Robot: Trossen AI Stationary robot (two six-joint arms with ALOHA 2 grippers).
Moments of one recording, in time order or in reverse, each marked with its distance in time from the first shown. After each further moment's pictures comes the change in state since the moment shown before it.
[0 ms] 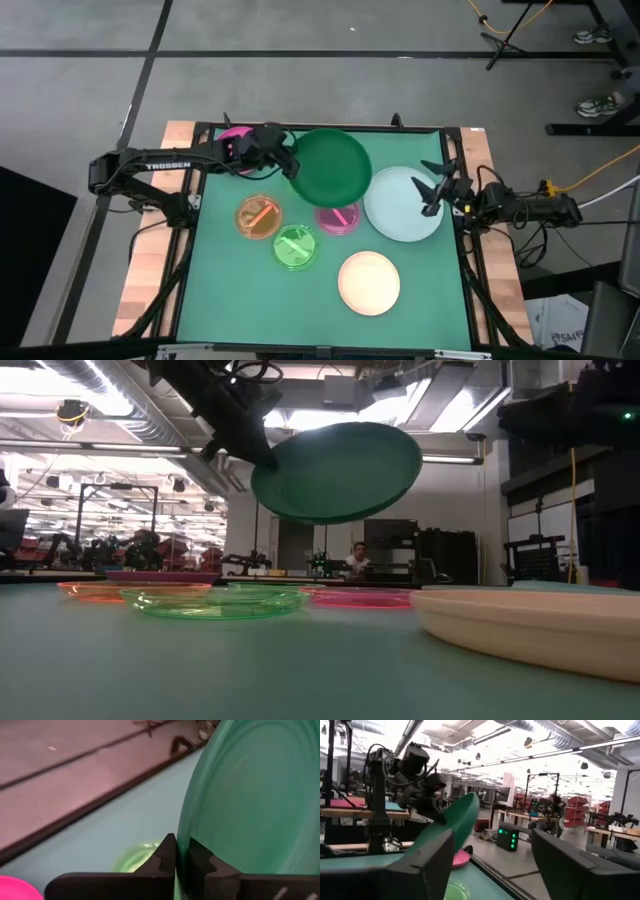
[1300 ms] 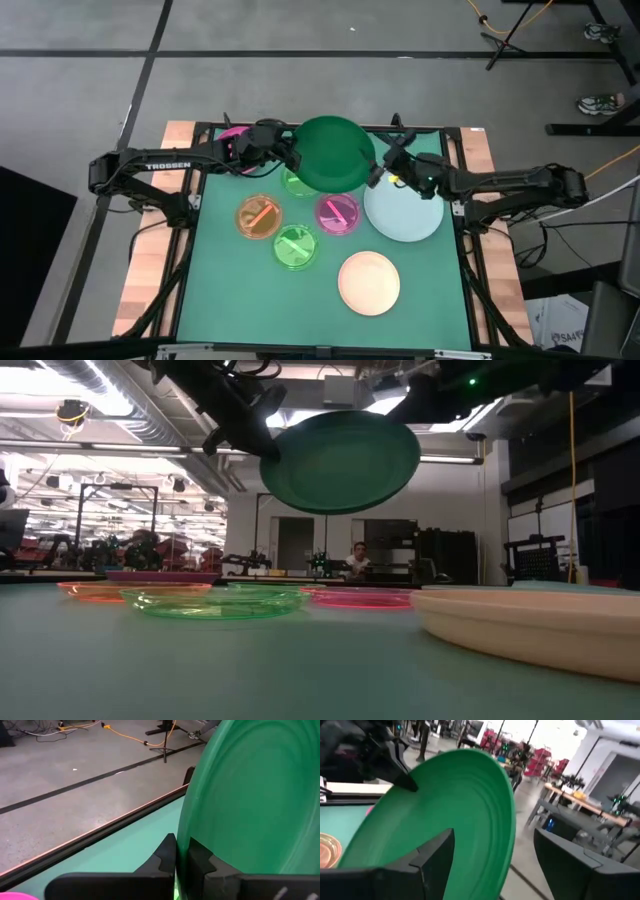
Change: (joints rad) left arm 0.000 0.000 0.000 0.091 -0.105 0.002; right arm -0.175 1.057 0.668 -0.017 0.121 0.005
